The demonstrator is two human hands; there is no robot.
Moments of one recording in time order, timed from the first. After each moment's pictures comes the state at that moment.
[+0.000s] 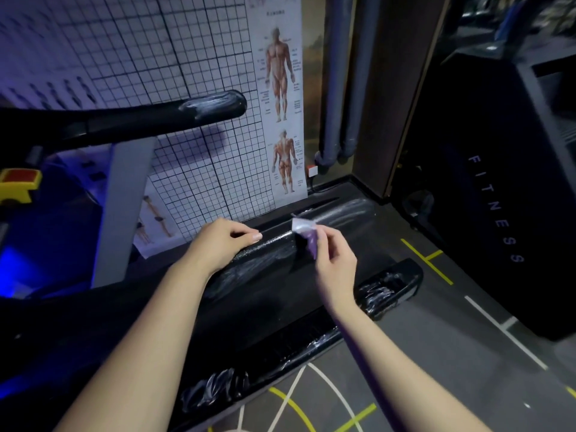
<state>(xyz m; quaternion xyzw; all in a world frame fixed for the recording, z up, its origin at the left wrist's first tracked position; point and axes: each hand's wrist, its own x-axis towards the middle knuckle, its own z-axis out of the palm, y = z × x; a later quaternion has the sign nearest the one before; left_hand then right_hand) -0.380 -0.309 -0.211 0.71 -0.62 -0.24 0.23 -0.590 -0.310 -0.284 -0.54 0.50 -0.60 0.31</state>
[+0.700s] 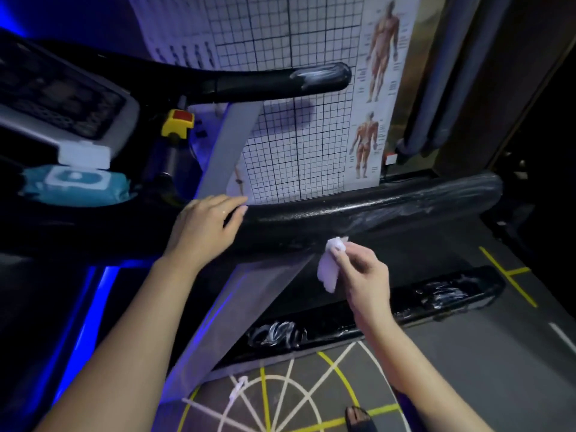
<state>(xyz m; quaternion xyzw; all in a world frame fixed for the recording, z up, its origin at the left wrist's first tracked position) -0.190 -0.118 -0.219 0.69 -0.65 0.17 0.26 -0.467 -0.160 -0.296 -0.52 0.46 -0.50 0.52</state>
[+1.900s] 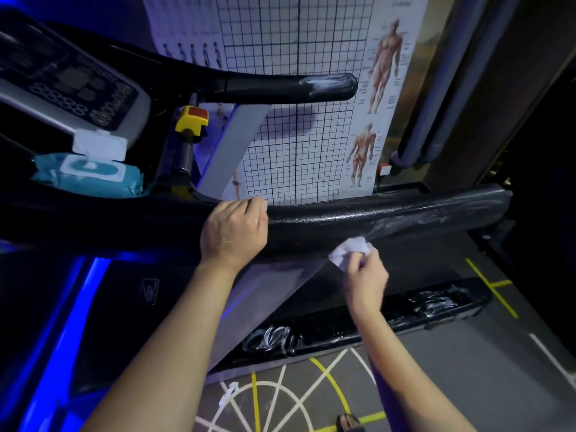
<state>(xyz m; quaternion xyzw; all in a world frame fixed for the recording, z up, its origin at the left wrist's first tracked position) -0.190 -0.122 -0.242 0.64 -0.61 0.36 0.29 -0.417 -0.182 -0.332 -0.55 0.63 -0.47 0.28</state>
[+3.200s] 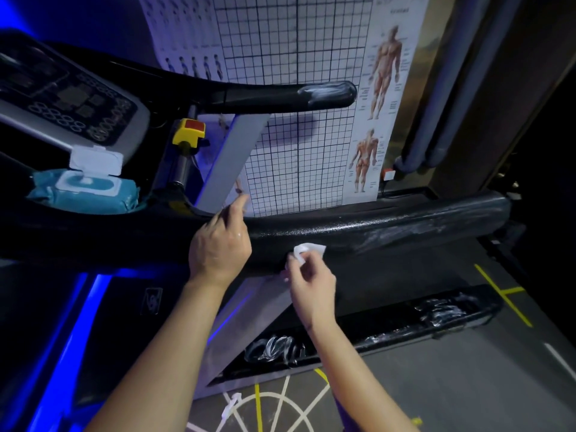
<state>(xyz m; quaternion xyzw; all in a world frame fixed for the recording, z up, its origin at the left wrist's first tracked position) -0.192 -0.123 -0.242 0.68 -0.58 0.33 0.31 -0.359 -0.146 -0.306 -0.60 0.49 -0.45 0.45</state>
